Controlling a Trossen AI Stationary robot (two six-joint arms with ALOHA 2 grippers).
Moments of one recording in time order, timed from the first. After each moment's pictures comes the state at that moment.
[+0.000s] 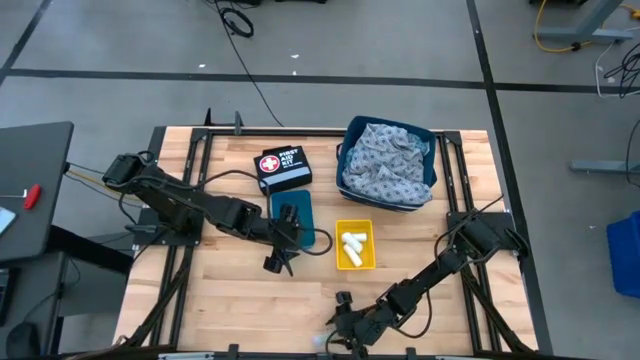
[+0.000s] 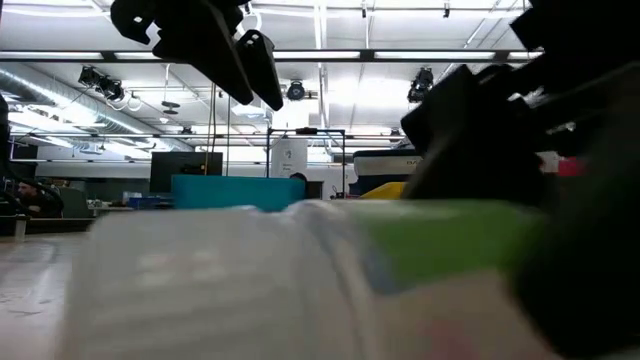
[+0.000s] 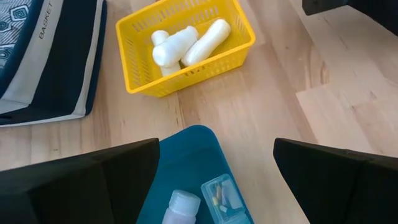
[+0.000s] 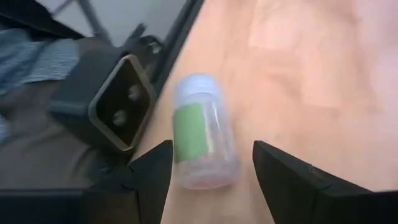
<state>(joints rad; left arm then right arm) -0.31 1.49 1.03 -0.39 -0.28 0.14 0.70 2.14 1.17 0.34 0.26 0.32</state>
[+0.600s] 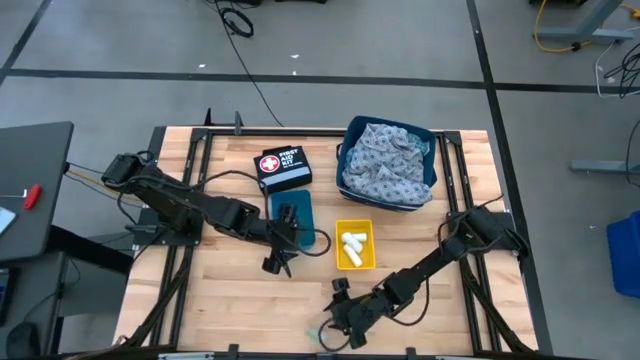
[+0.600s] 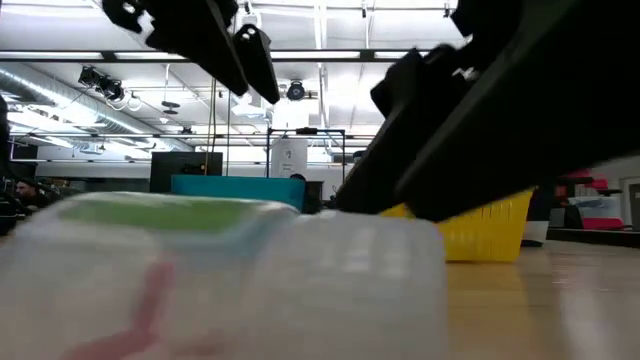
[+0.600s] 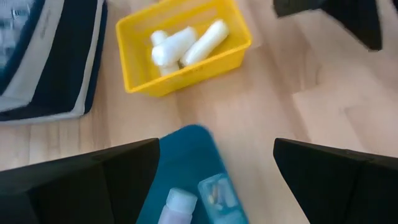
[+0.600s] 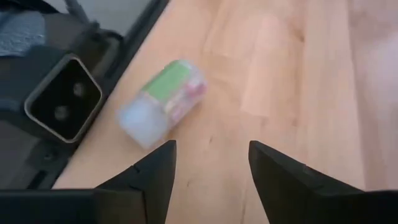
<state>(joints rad) -0.33 1.48 1.03 -0.40 -0.29 0.11 0.63 2.06 1.17 0.18 0.24 0.19</state>
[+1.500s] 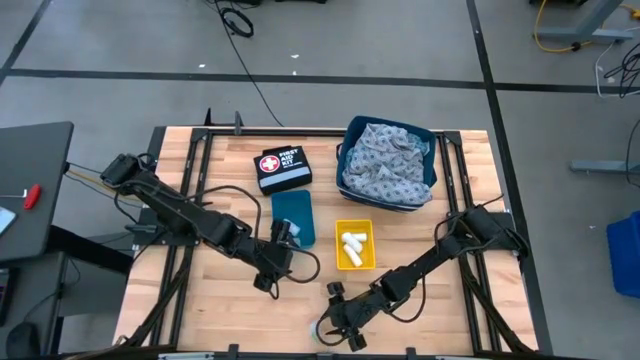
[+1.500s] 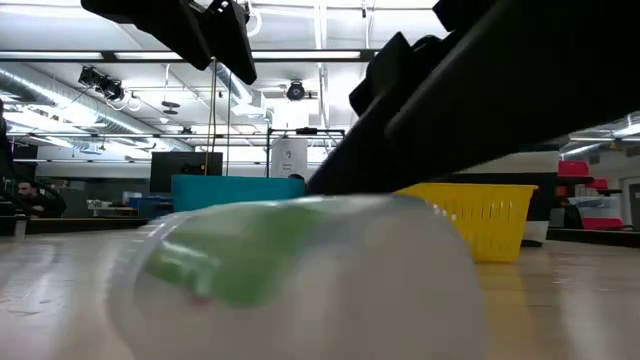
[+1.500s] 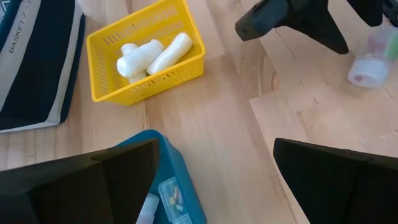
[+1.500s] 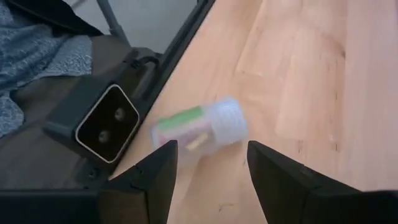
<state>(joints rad) -0.48 1.47 1.03 -0.41 -0.37 0.01 0.61 2.07 1.17 0.28 0.09 0.20</state>
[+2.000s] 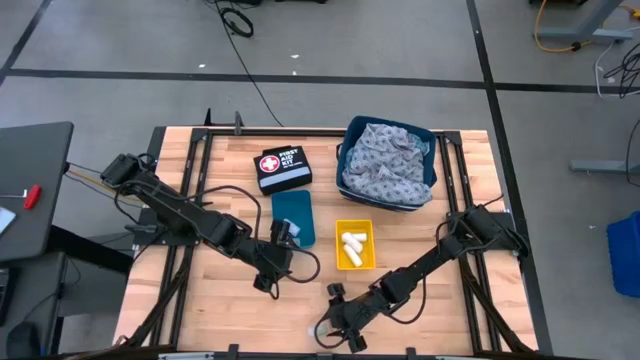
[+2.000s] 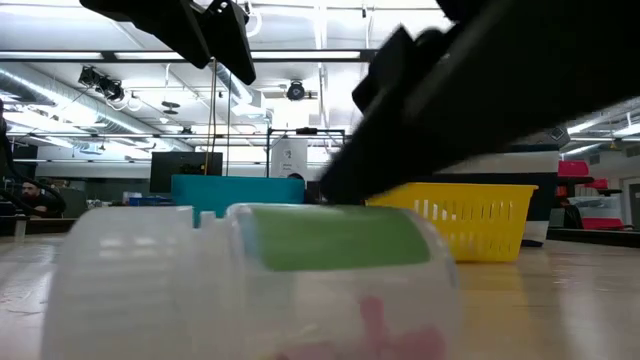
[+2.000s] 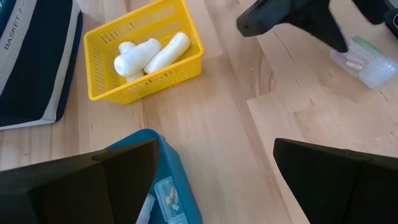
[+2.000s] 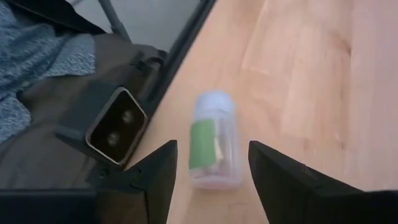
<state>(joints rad) -0.49 1.47 1.03 -0.41 -0.36 0.00 0.61 2.07 1.20 0.22 0.09 0.23</state>
